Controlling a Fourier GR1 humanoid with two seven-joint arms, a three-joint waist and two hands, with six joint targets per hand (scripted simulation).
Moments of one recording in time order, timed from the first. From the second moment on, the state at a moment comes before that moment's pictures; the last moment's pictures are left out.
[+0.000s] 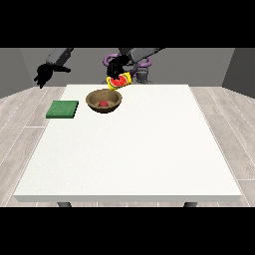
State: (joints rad) left arm -0.88 0.01 -0.77 -0.93 -1.53 0.08 0.39; right arm -0.52 -0.46 -0.35 -0.62 -0.20 0.34 -0.46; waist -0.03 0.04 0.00
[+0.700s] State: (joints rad) left arm -0.87 0.02 -0.64 -1.04 -1.55 0.04 0.30; right arm -0.47 -0.44 -0.35 -0.59 -0.22 0.35 -0.43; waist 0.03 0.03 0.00
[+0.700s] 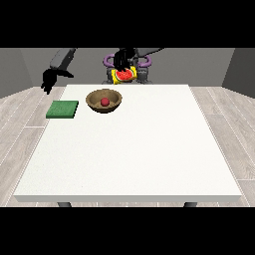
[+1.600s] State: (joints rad) left arm -0.67 0.03 -0.02 -1.21 -0.66 0.25 -0.05; right arm -0.50 -0.38 -0.36 -0.66 -0.26 0.30 -0.40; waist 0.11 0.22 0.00
